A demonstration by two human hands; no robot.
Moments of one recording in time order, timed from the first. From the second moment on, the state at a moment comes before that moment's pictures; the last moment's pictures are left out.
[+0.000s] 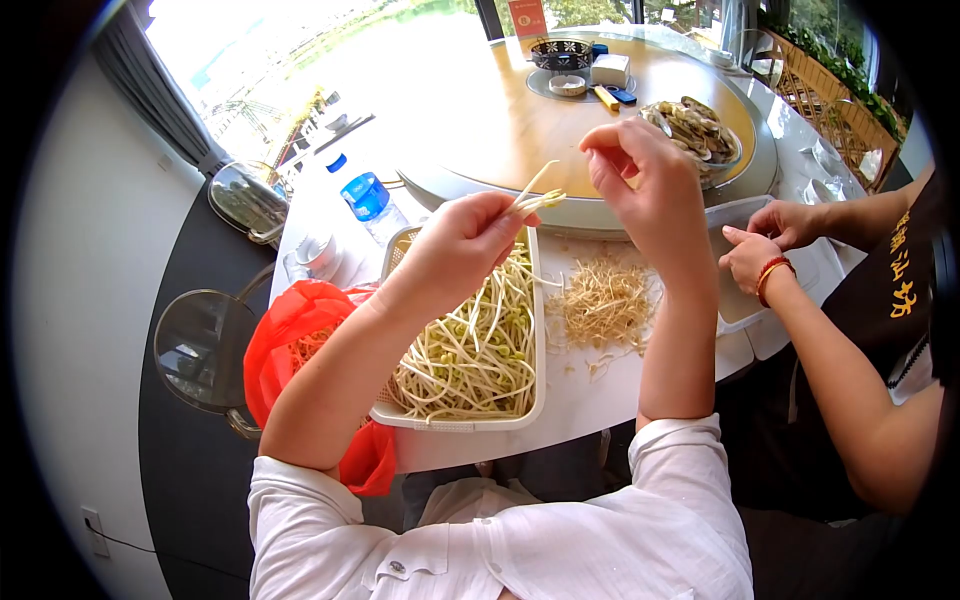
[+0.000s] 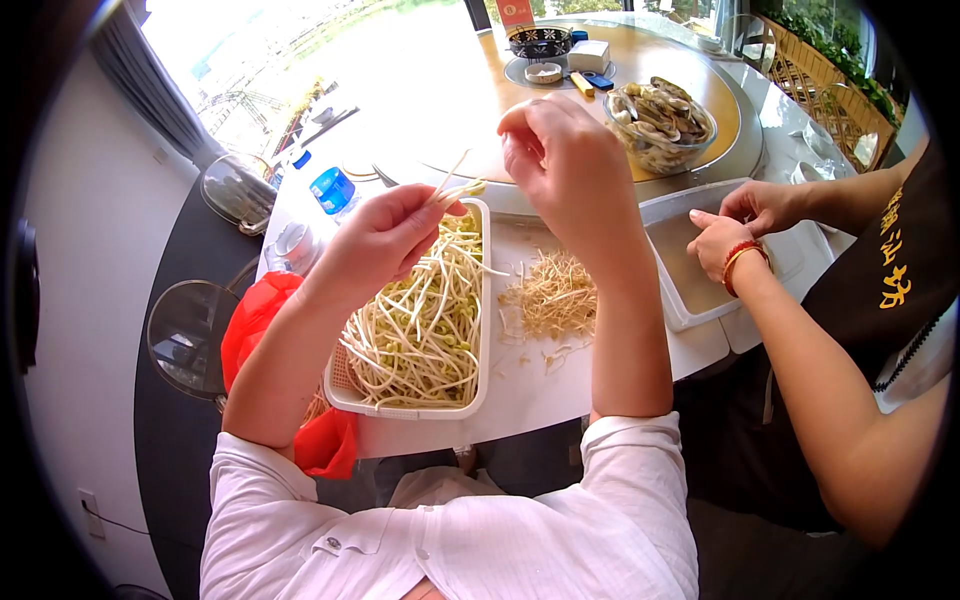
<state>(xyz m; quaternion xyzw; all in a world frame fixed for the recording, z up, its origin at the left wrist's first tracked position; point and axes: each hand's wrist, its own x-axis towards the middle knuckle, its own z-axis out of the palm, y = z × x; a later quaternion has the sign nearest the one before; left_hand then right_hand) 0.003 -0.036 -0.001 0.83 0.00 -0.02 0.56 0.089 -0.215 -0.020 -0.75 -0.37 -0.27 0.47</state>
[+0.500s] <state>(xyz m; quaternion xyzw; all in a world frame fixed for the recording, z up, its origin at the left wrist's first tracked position) 0.013 -0.031 0.002 0.76 -0.02 -0.17 0.62 0.093 -0.216 -0.022 -0.74 -0.42 -0.22 0.48</state>
